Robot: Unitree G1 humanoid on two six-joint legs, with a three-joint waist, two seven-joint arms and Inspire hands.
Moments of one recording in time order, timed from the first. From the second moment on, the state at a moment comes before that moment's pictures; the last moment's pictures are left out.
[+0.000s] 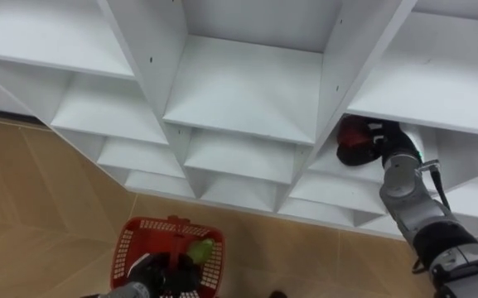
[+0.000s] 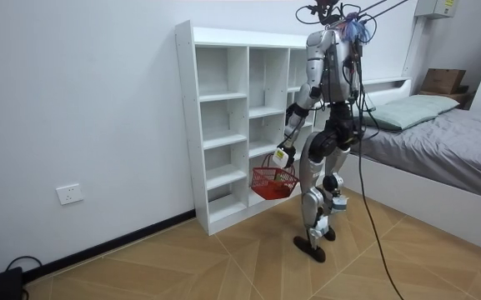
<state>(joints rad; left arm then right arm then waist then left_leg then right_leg) -0.15 0.21 -0.28 1.07 -0.32 0.04 -0.10 -0.56 -0.33 0.24 1.06 -0.12 -0.04 -0.36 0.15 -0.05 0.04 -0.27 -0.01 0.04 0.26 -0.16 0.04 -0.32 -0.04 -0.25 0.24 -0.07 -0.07</state>
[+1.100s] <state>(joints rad) -0.15 0.18 -0.27 1.01 -0.32 0.04 -0.06 -0.34 -0.31 0.26 0.74 -0.12 -0.04 -0.35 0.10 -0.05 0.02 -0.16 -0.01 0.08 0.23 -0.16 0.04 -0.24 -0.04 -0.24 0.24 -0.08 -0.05</state>
